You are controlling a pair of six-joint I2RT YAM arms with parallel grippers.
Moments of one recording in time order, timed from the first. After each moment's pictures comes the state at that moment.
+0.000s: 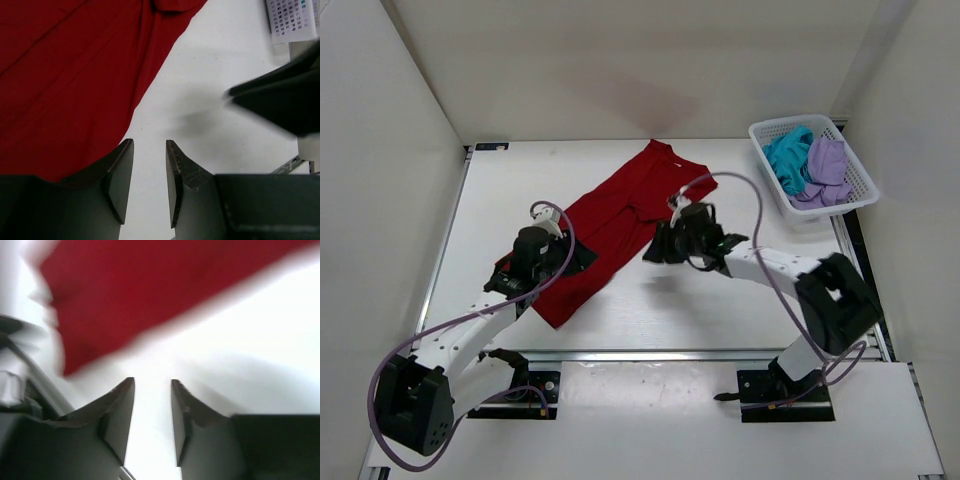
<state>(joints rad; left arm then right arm) -0.39 1.01 0.53 -0.02 0.18 -0.64 0.60 1.50 0.93 0.06 -0.31 0.56</state>
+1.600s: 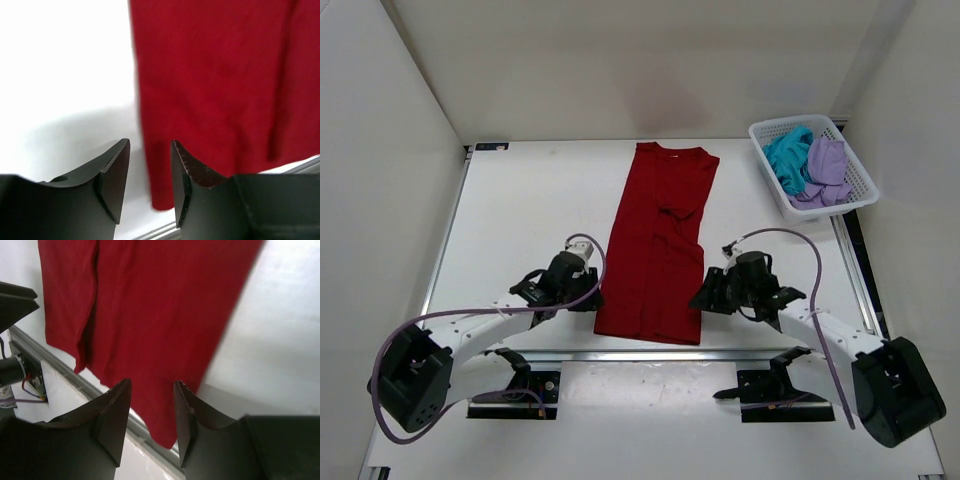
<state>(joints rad) -0.63 1.11 0.47 -0.21 -0.01 -0.54 0.41 1.06 0.35 -0.09 -0.41 0.64</state>
